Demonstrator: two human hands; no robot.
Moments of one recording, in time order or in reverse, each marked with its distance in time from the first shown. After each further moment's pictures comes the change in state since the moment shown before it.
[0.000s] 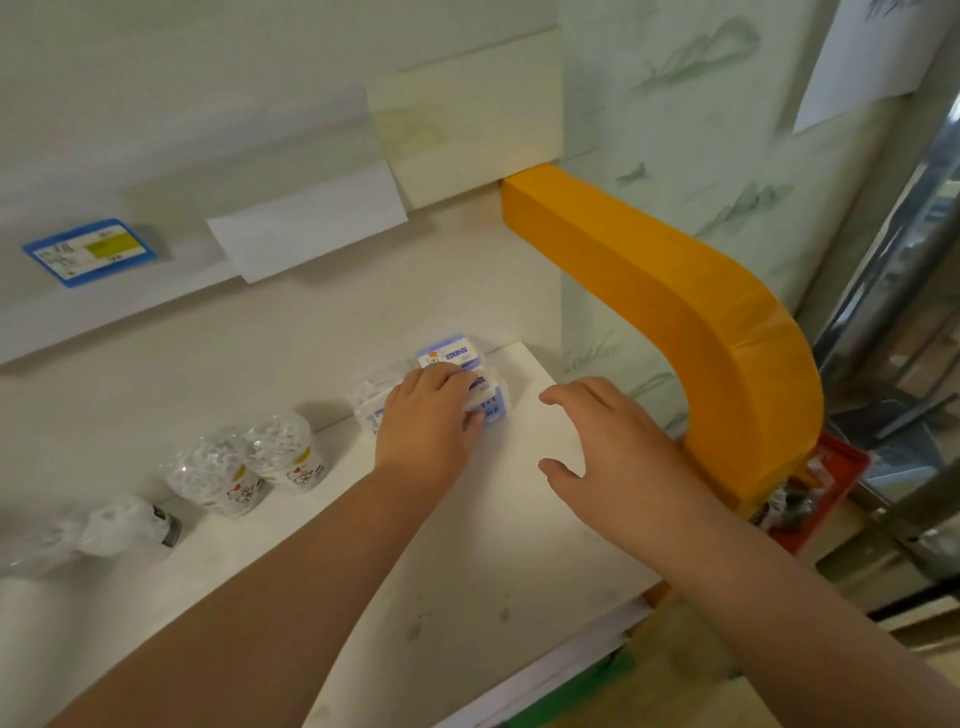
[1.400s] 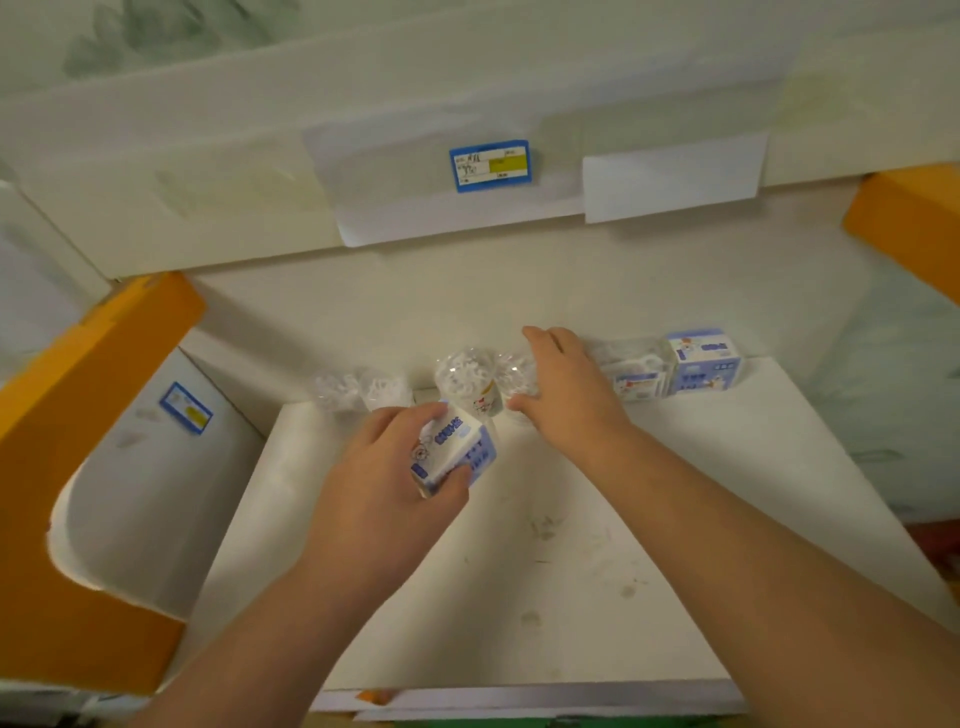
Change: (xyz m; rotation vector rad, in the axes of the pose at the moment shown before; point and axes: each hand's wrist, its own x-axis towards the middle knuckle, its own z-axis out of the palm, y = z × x) left_hand -0.200 -0.100 -0.164 -0.216 0.156 -0.554; right_hand 0.103 -0.181 0.158 0.055 -0.135 -0.292
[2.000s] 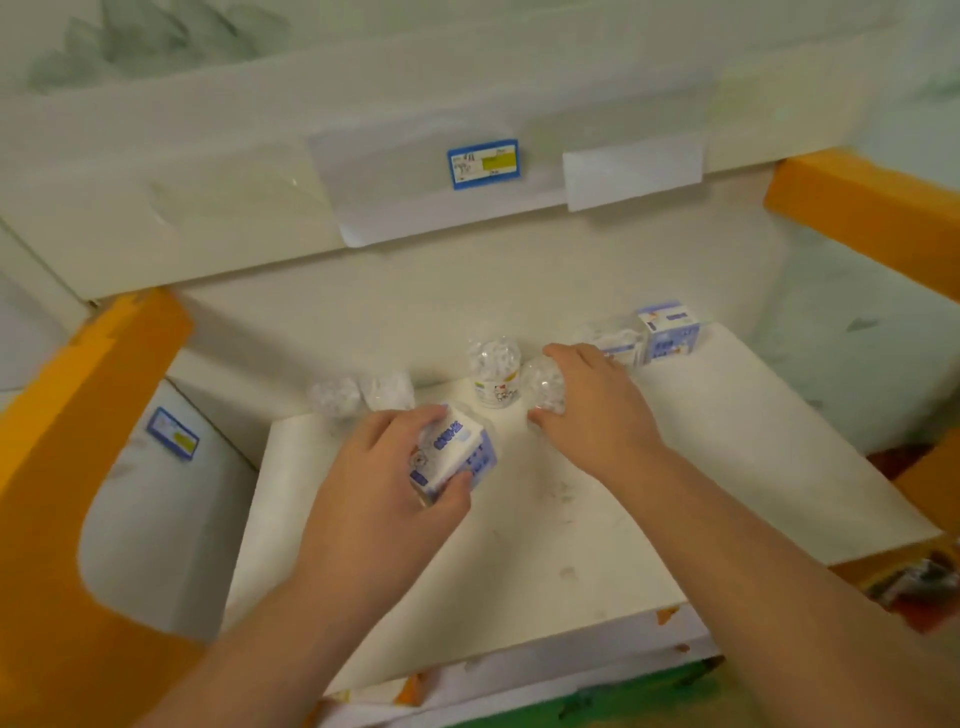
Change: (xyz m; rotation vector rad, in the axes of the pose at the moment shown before) left_hand -0.019 -0.030 -0.037 -0.061 -0.076 0.157; right_hand -0.072 -0.024 -0.006 -0.118 0.165 0.163
